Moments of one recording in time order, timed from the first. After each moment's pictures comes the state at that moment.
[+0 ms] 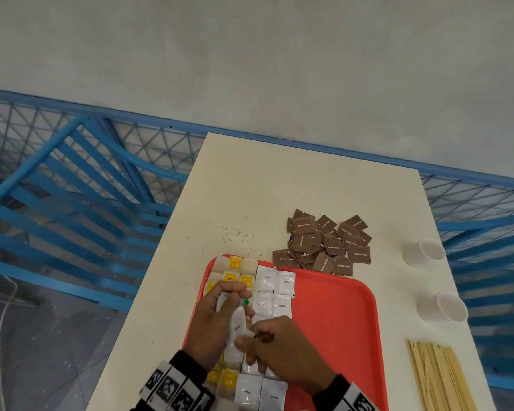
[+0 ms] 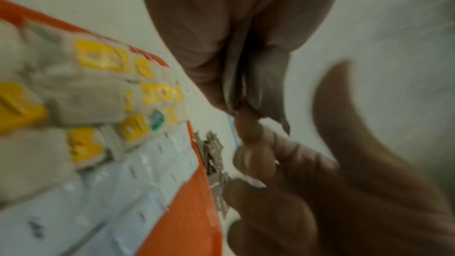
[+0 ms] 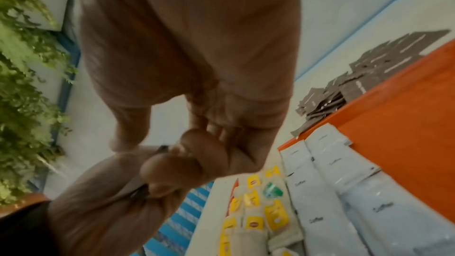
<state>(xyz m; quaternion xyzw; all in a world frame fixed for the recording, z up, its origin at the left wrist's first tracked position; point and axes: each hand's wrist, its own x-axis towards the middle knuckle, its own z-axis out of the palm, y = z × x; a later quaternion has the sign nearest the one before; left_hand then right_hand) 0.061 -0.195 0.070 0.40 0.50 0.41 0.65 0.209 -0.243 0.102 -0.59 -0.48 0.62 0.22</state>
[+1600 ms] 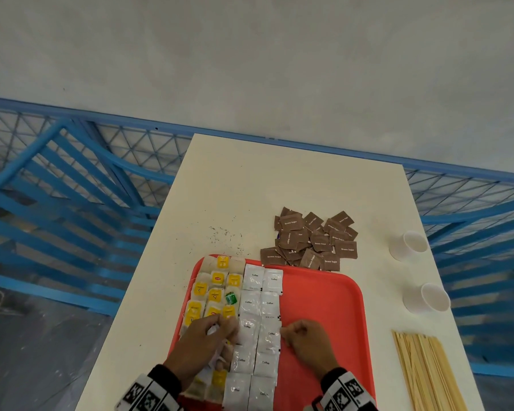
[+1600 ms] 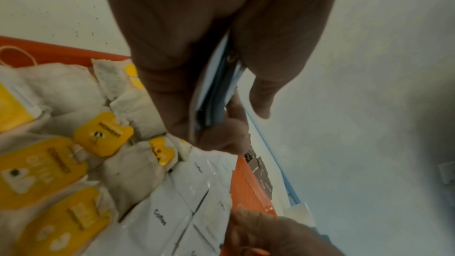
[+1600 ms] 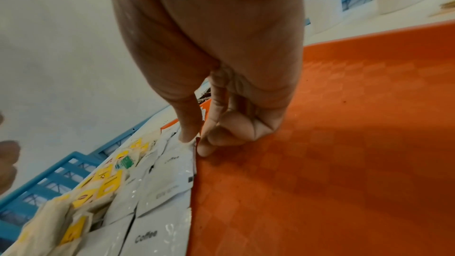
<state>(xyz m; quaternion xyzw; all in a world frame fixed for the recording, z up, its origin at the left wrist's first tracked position) 0.050 -0.214 0.054 0.39 0.54 0.17 0.72 0.284 -0.267 -0.019 -0.78 -0.35 0.46 0.24</state>
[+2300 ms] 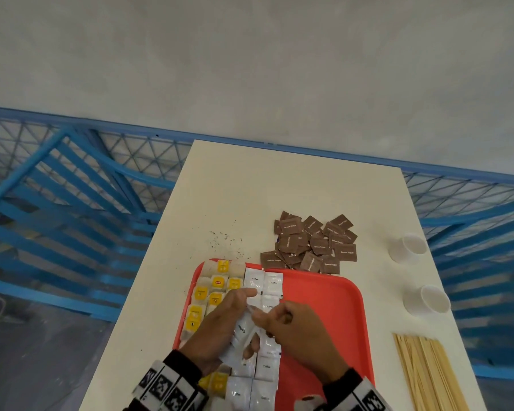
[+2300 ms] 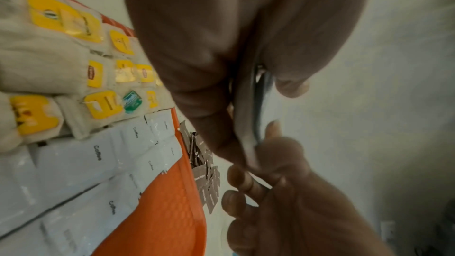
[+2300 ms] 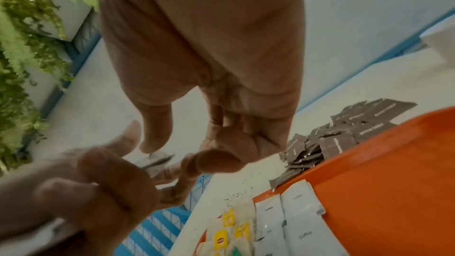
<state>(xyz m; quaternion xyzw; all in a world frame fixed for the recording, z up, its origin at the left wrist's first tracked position) 0.083 -0.203 0.089 0.38 0.40 0.25 0.80 0.252 -0.244 0.090 -0.69 -0.44 0.50 0.30</state>
